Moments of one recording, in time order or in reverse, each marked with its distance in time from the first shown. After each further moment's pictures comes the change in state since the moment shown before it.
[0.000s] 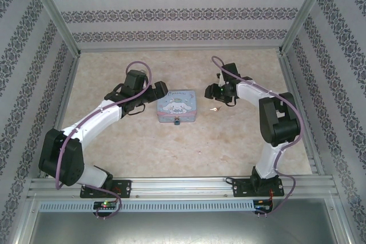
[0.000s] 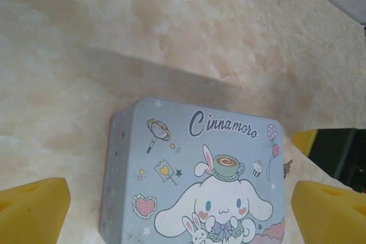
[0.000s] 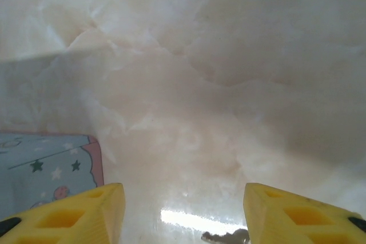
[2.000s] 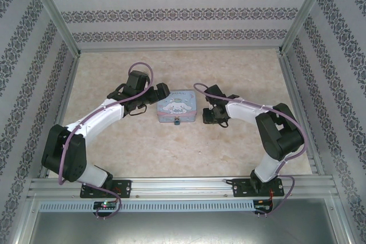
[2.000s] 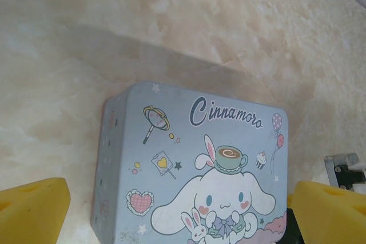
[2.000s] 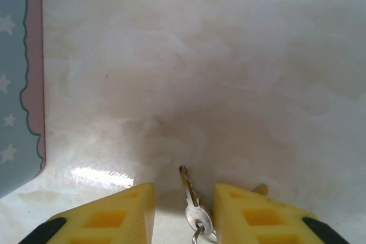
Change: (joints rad) left arm 0.000 0.042 0.000 0.005 0.045 -0.019; right arm 0.250 -0.157 -0.262 -0.050 0.255 -0.021
